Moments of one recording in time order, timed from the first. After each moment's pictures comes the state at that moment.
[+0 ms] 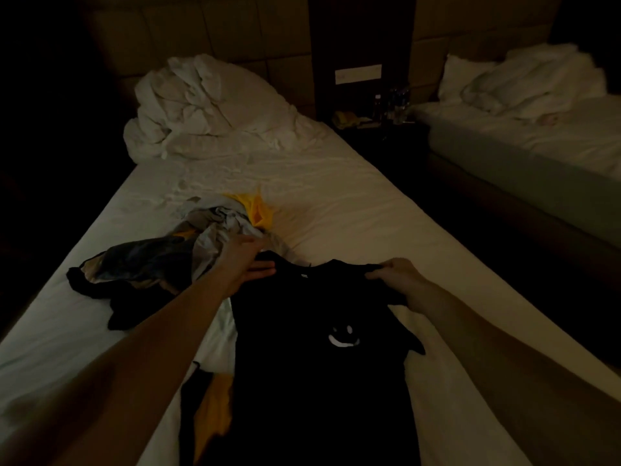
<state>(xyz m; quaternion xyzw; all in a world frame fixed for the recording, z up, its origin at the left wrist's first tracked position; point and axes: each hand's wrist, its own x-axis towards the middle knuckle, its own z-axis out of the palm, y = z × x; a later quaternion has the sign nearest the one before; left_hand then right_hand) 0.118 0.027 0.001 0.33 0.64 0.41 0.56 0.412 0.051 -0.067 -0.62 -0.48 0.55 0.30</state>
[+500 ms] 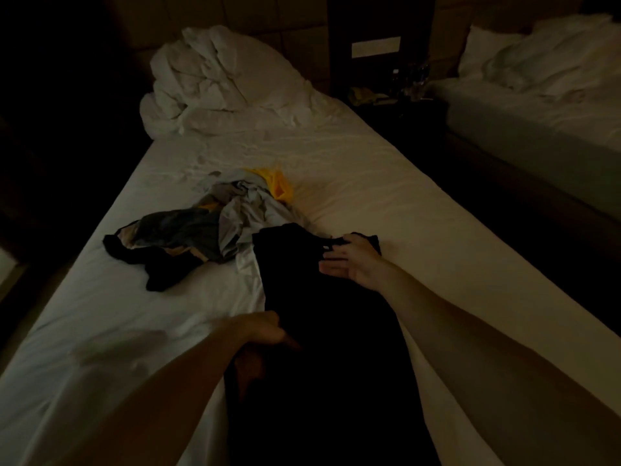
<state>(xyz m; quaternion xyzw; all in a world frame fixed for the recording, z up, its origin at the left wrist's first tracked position) 0.085 -0.080 -0.106 0.62 0.63 -0.09 0.46 0.301 0.021 -0.066 -0.46 -0.32 0.76 0.33</state>
